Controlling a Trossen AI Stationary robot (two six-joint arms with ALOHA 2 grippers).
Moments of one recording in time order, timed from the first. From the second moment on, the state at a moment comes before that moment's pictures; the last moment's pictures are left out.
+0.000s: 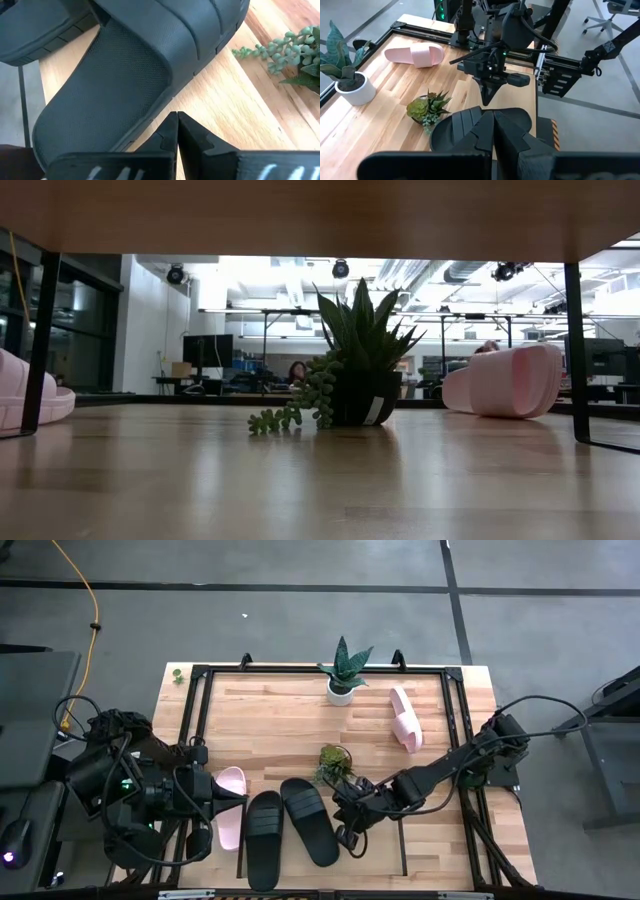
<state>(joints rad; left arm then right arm) -0.84 1.69 2.32 -1.57 -0.86 -0.92 0.48 1.76 1.50 -0.64 0.21 0.90</state>
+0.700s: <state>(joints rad) -0.84 1.69 2.32 -1.57 -0.86 -0.92 0.51 1.79 1.50 -0.51 0.10 0.89</state>
